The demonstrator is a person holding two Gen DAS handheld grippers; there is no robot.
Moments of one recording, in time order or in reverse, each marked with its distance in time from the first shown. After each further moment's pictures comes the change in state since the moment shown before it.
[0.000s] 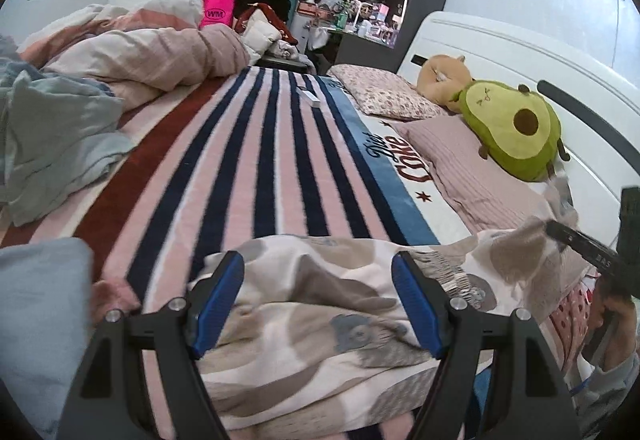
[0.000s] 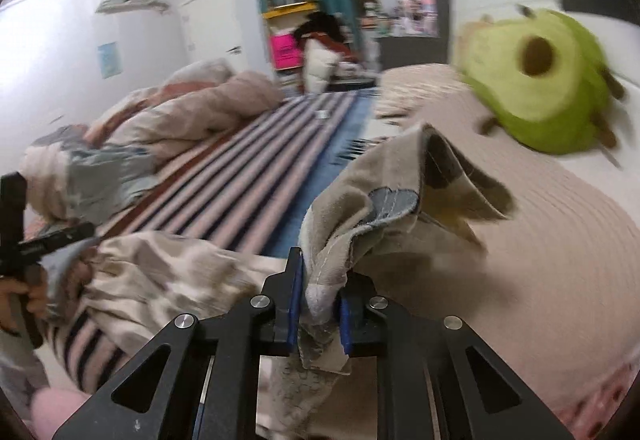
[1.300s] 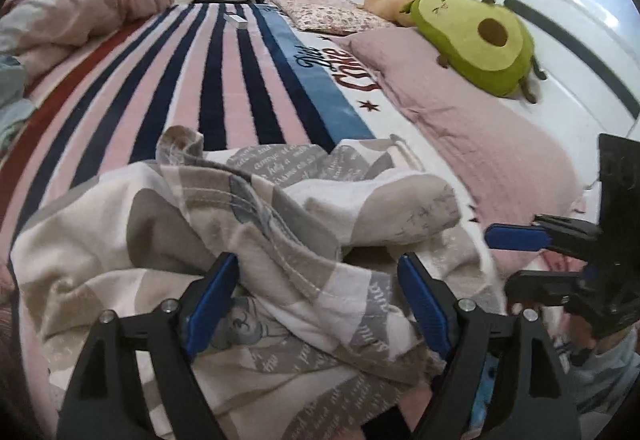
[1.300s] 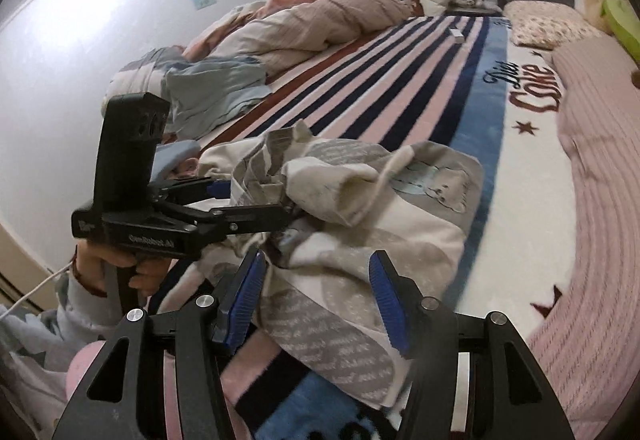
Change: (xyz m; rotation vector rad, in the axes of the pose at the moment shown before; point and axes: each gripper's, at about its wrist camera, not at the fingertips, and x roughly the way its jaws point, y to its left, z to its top) left arm 0.097 -0.078 -0.035 0.119 0.255 -0.133; right arm 0.050 0.037 -0.051 -0.025 0.262 0.378
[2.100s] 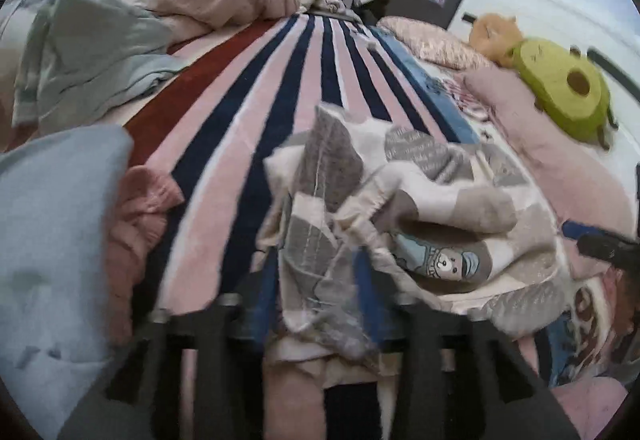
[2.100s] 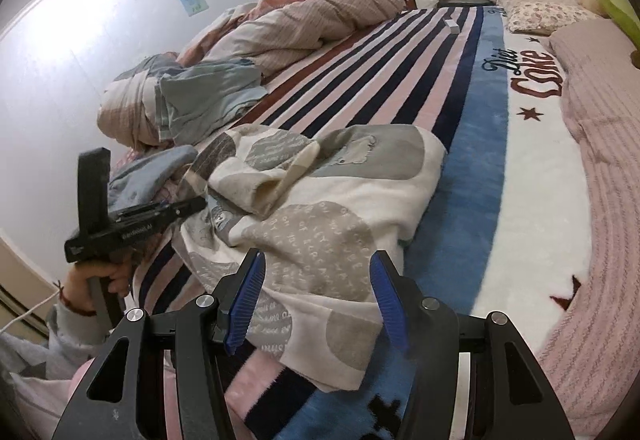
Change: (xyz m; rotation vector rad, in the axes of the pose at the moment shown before) left arm -0.080 0.103 -0.064 -0.200 -0.111 0.267; right arm 0.018 0.009 0.004 0.030 0.012 0.011
